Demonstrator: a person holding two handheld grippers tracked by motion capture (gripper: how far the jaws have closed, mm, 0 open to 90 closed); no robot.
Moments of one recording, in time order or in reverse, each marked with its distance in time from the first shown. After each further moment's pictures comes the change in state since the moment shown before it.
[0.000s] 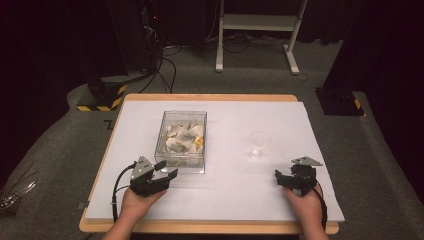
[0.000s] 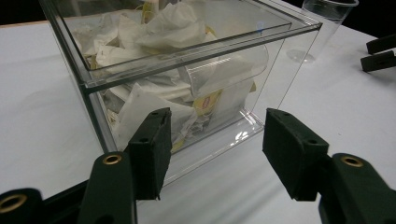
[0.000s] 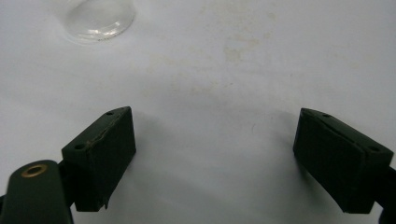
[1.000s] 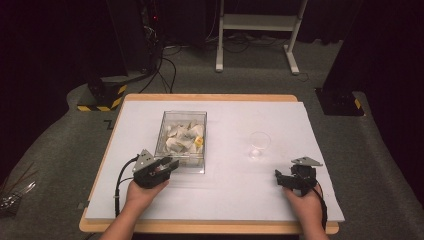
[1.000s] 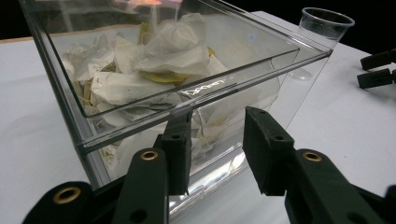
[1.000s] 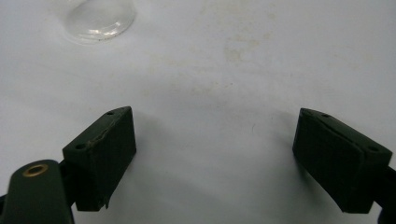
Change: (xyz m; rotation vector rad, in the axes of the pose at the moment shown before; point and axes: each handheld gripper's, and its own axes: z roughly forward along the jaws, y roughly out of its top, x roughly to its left) left arm 0.011 0.008 0.016 -0.052 -0.050 -0.005; right arm 0.001 0.000 0.000 -0.002 -0.001 0.000
